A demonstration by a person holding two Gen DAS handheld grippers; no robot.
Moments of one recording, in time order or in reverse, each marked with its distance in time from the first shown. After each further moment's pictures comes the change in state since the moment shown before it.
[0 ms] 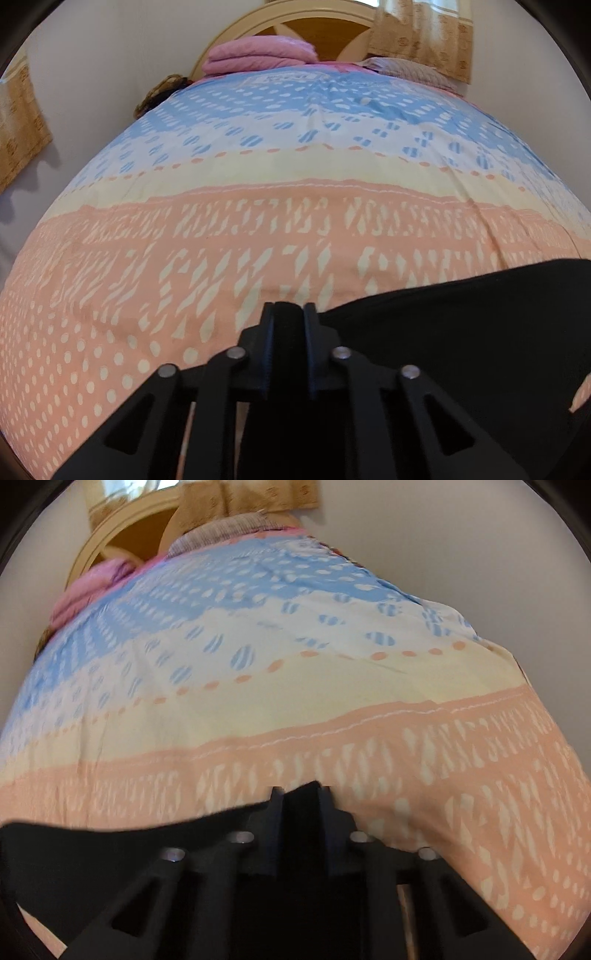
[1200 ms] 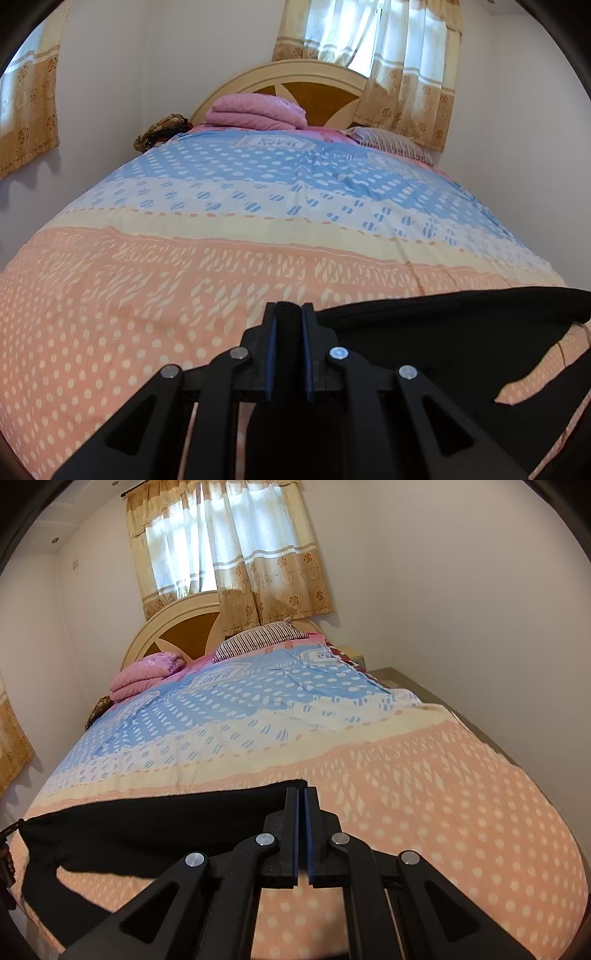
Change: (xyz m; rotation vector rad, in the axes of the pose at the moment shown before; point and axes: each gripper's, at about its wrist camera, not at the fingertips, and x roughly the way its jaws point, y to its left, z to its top) left arm -0.094 0.028 -0.026 -0.111 -0.248 -0.151; right arm -0.177 -0.045 -0.110 0.048 -0.429 0.166
